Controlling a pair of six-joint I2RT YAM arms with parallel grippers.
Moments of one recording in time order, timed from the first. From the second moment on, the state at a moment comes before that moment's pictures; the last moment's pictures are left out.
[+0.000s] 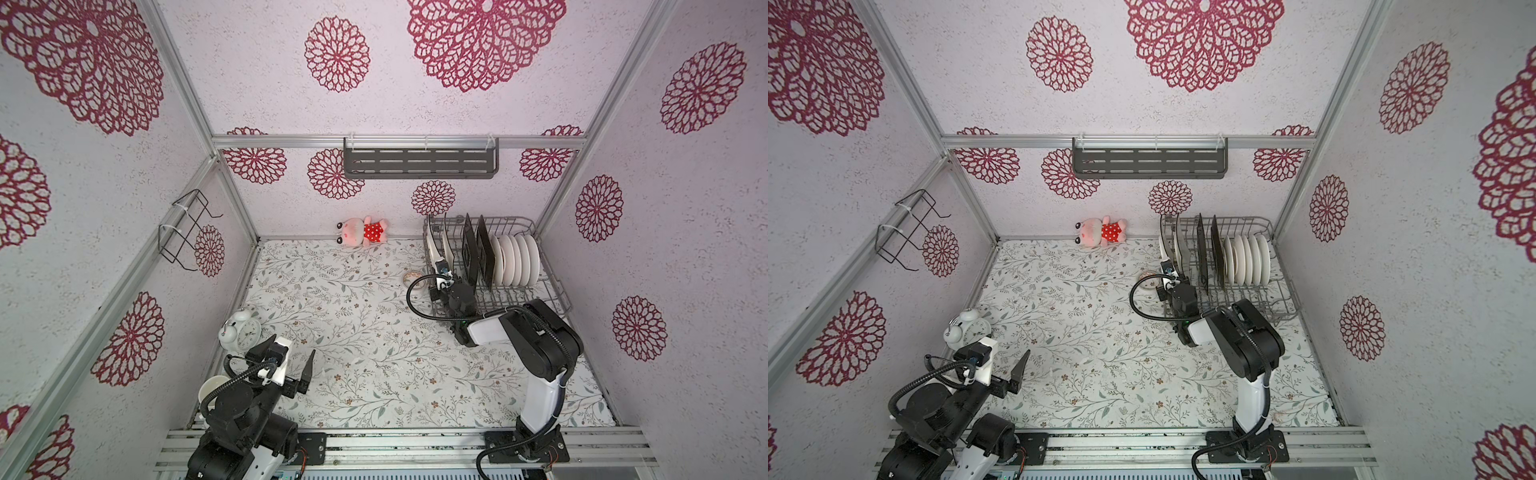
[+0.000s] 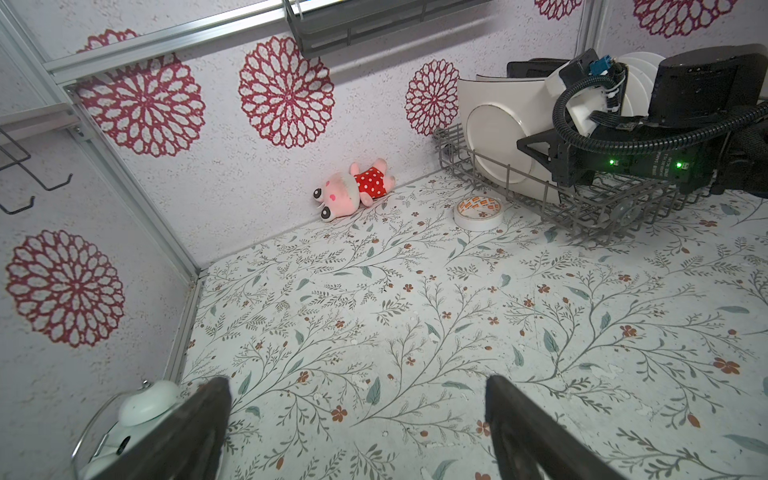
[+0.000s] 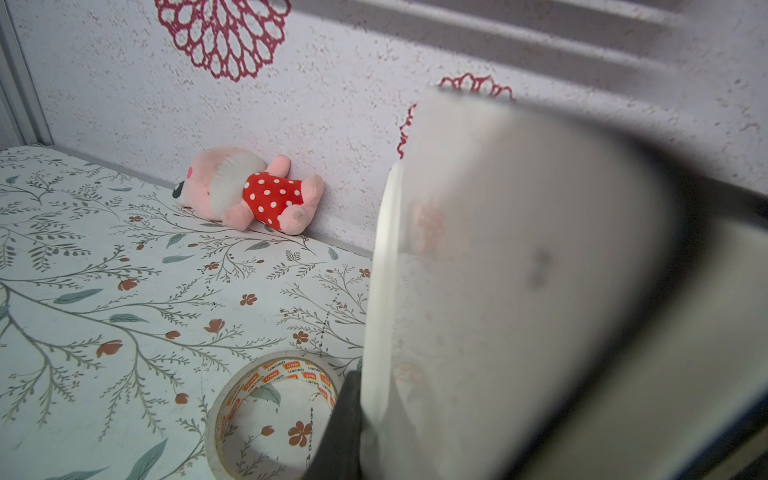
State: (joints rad) left arm -0.36 0.02 0.58 -0.74 -0.09 0.22; right arm 0.51 1.90 0.79 1.08 0.26 -0.17
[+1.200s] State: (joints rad) left arm -0.36 0.02 0.58 -0.74 -0.08 0.23; right arm 0.45 1.74 0.75 0.97 0.15 -0.04
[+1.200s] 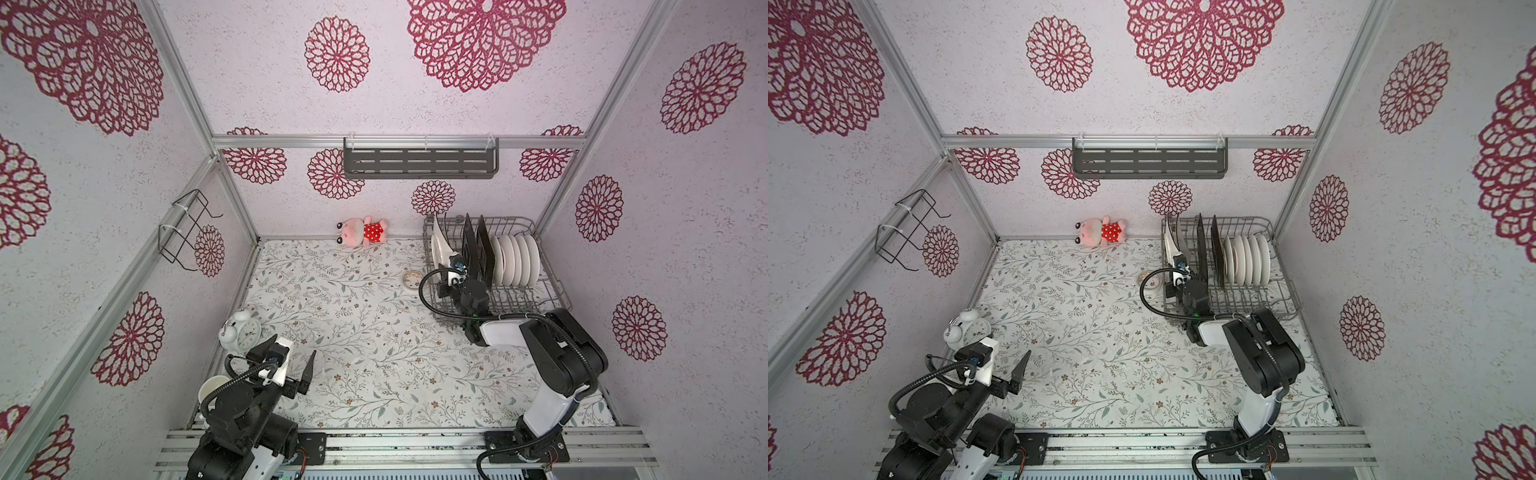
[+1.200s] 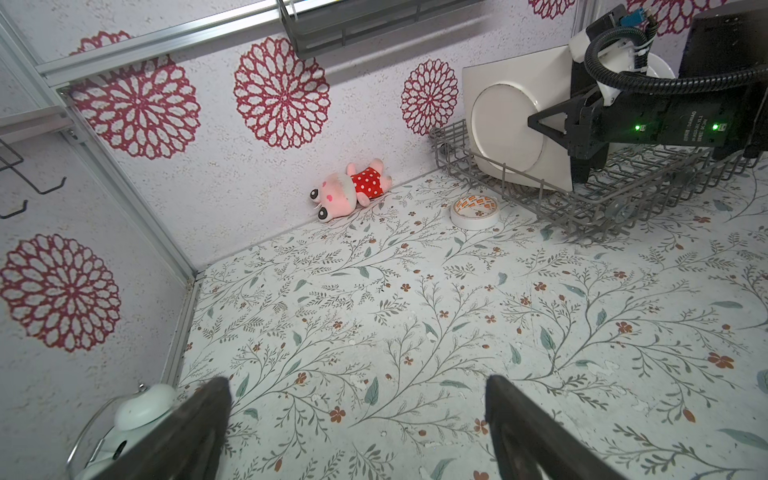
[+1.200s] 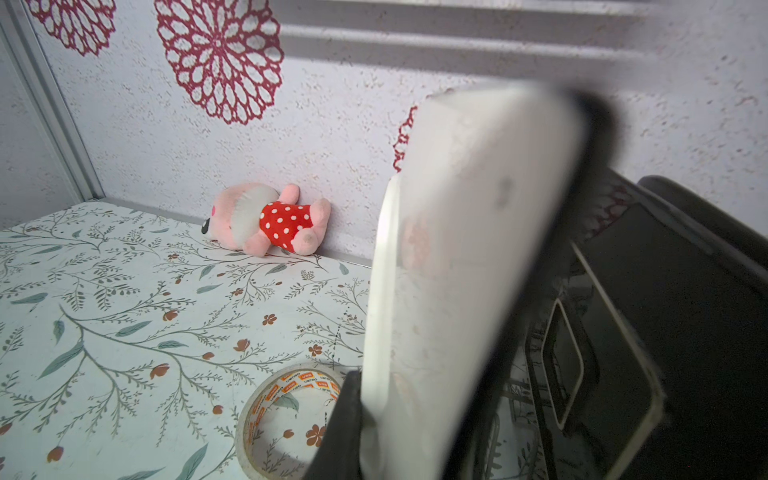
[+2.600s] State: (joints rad) left arm -0.36 0.02 0.58 -0.77 -0.03 0.25; right arm 0.84 1.23 0.86 -0.05 -0.10 -0.88
